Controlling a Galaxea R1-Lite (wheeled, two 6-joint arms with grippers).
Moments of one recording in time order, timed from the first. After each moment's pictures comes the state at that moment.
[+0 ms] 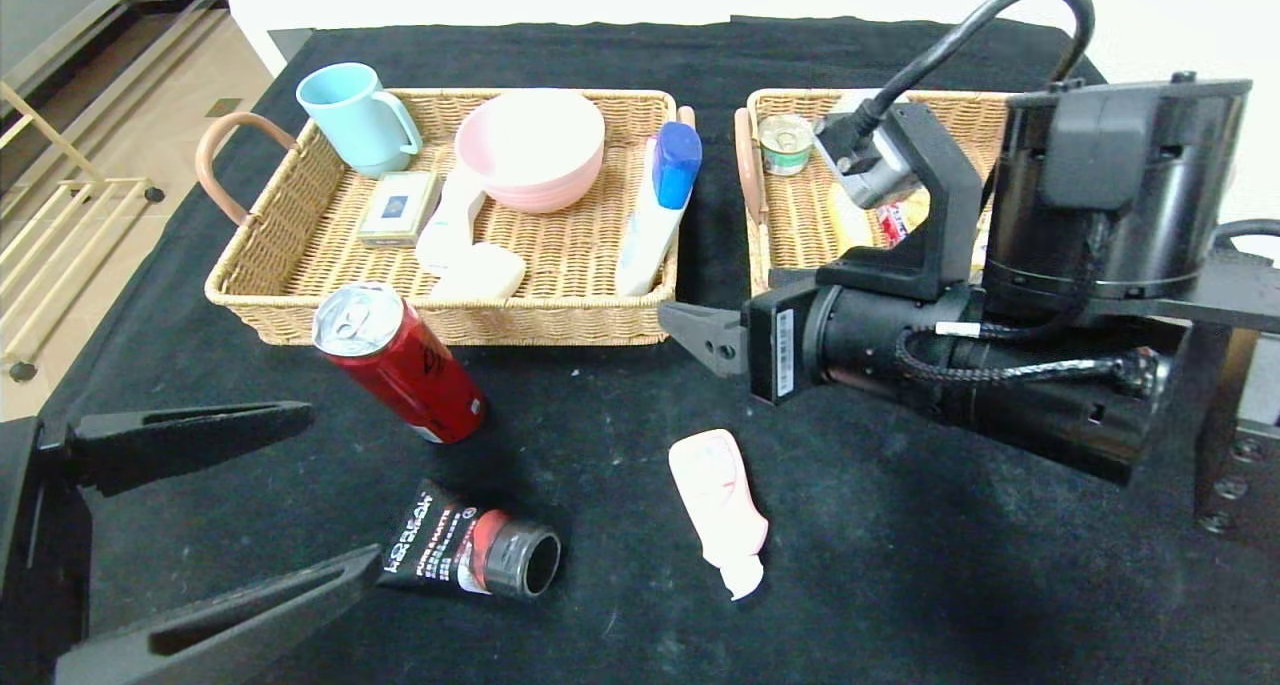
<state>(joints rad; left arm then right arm) -0.44 0.93 -0.68 -0.11 -0.36 0.10 0.81 1.69 -1.21 -0.35 -0.12 0.07</state>
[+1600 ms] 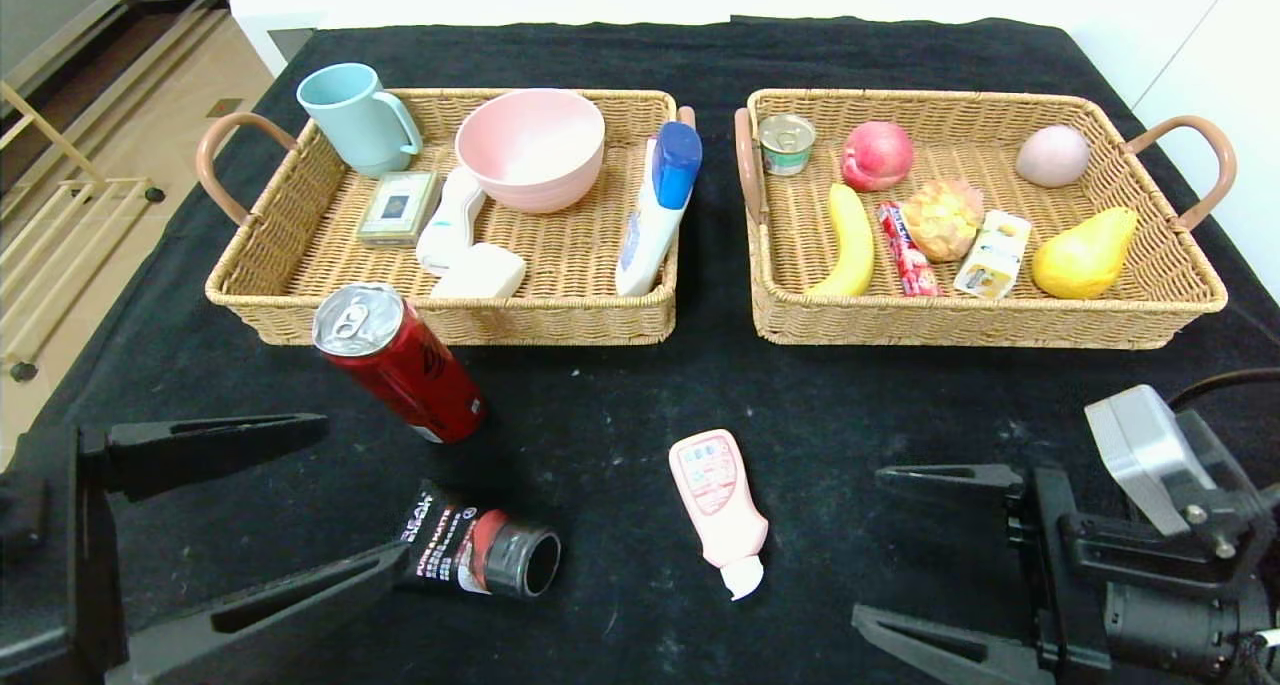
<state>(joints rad) -0.46 0.96 -0.69 -0.07 -0.28 0.10 0.52 1.43 -0.39 -0.87 0.61 -0.11</state>
